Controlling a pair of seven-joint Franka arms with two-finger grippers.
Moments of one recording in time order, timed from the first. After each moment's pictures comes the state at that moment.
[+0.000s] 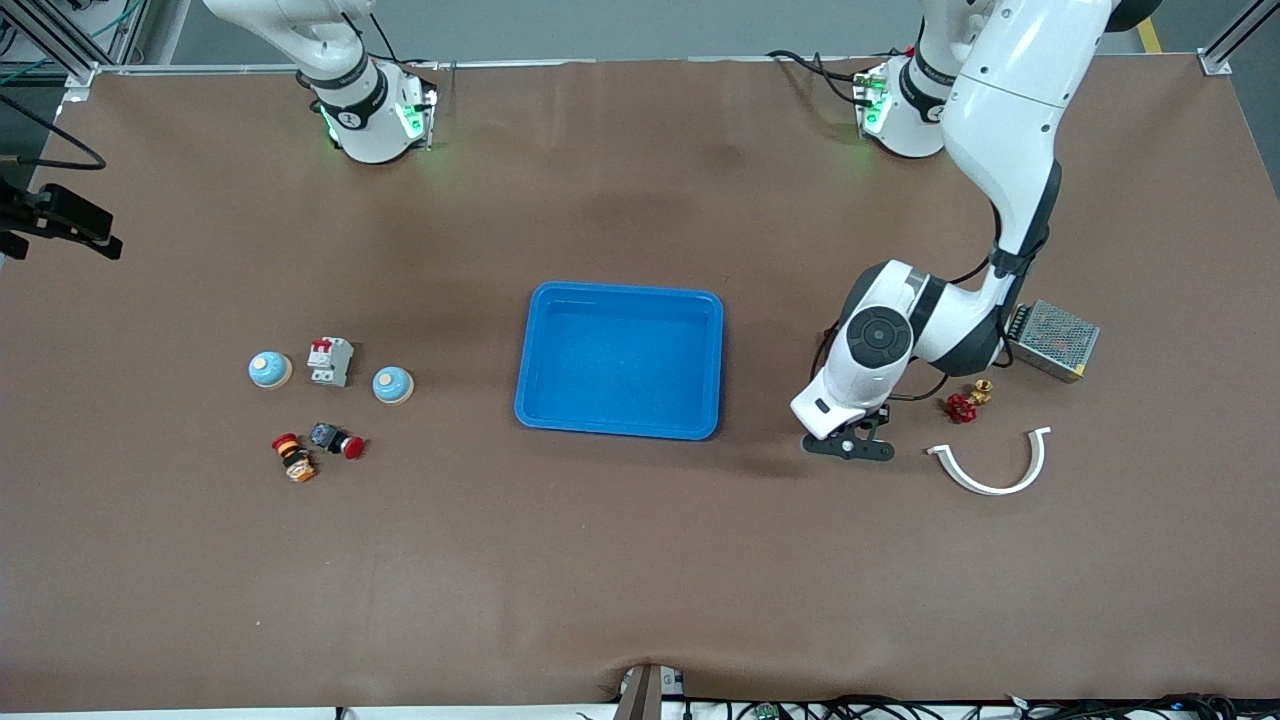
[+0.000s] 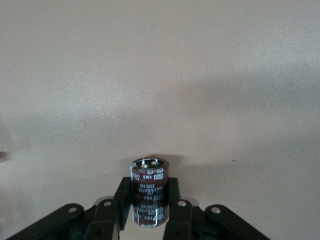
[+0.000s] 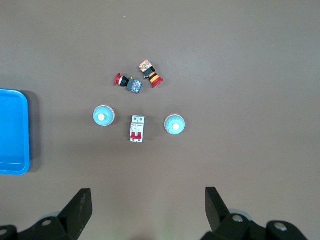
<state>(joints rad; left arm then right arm) -0.31 0.61 -0.08 -1.84 0.25 2.44 -0.42 0.02 -0.03 -0.10 -1.56 -0.04 1.49 -0.09</state>
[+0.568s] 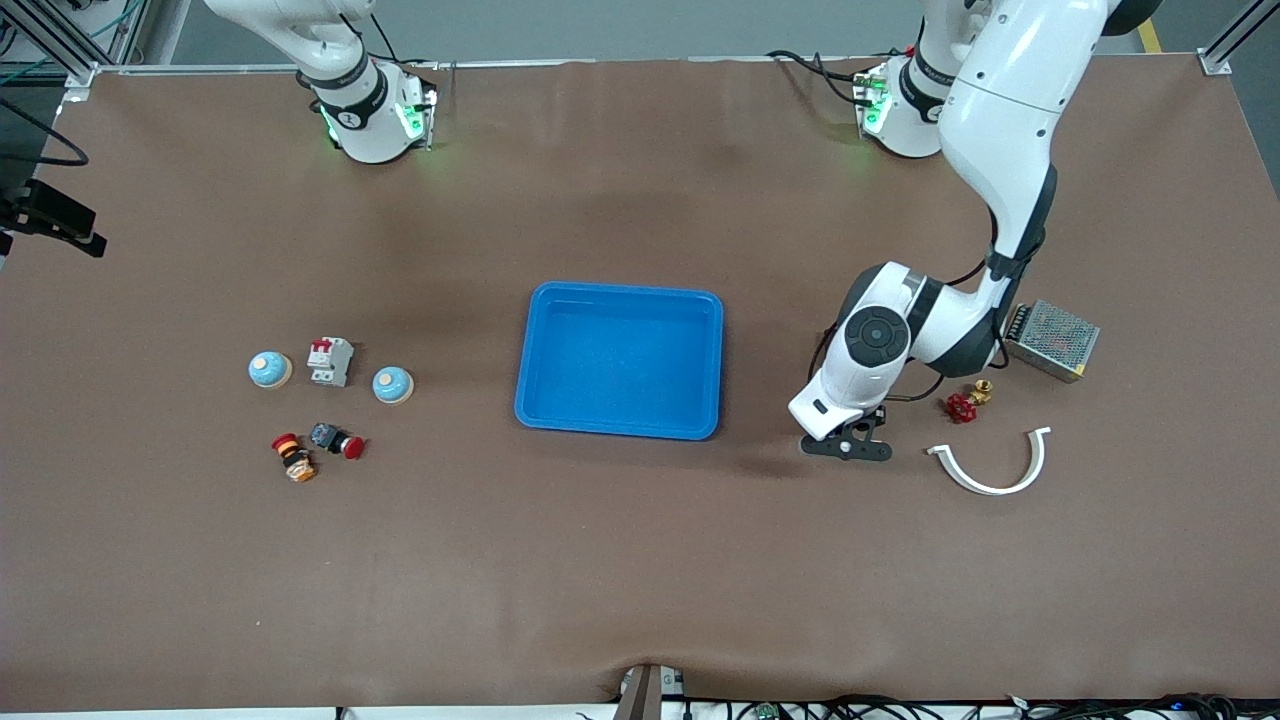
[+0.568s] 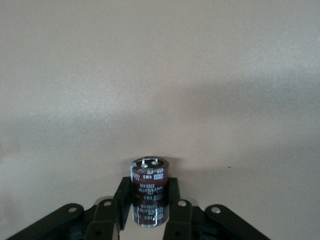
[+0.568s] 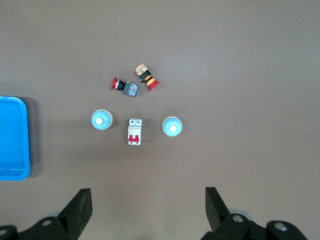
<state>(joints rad) -0.31 0.63 -0.08 -1.84 0.26 2.48 -0.43 -0.02 -0.03 -0.08 -1.55 -0.04 1.50 -0.08</state>
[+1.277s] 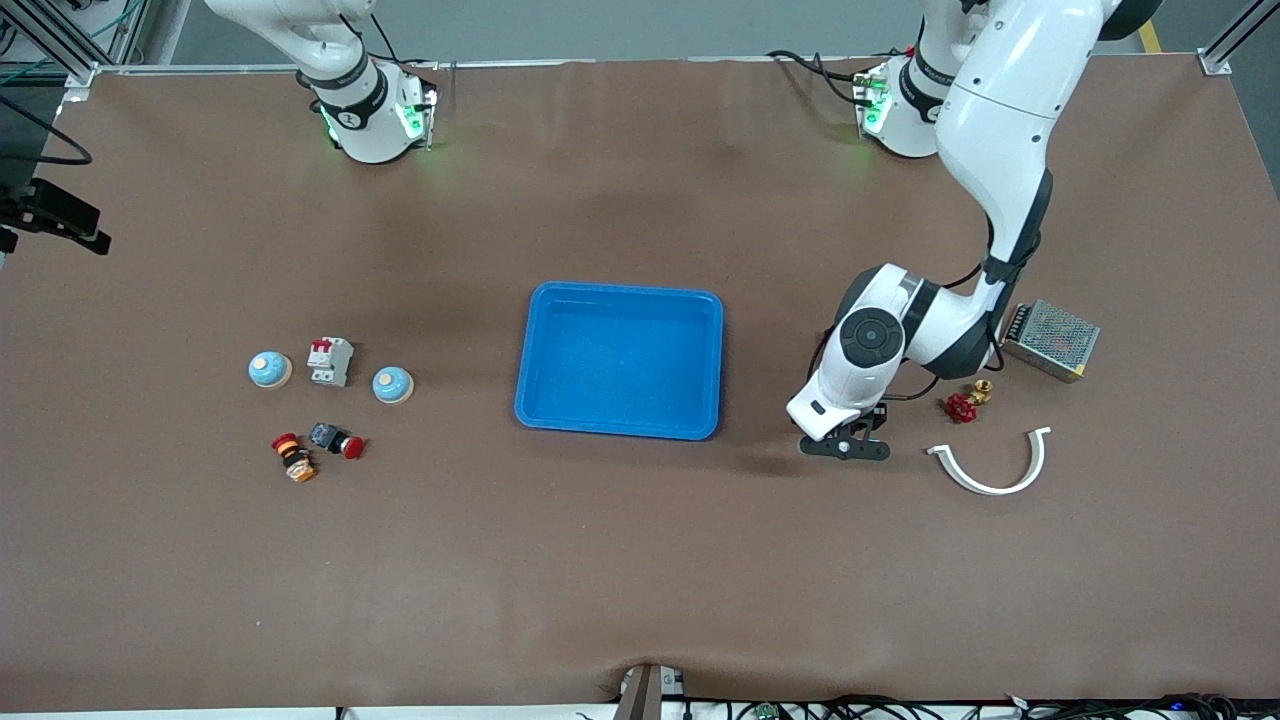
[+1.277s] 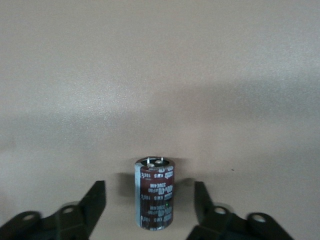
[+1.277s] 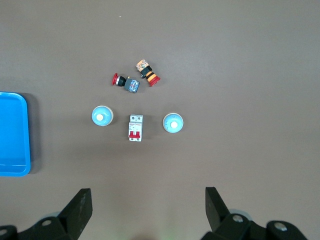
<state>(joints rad) -0.31 0.63 -0.09 -1.84 0.28 2.48 -0.48 -0.02 -0.03 -0.07 -1.56 -0.04 1.48 -0.08</state>
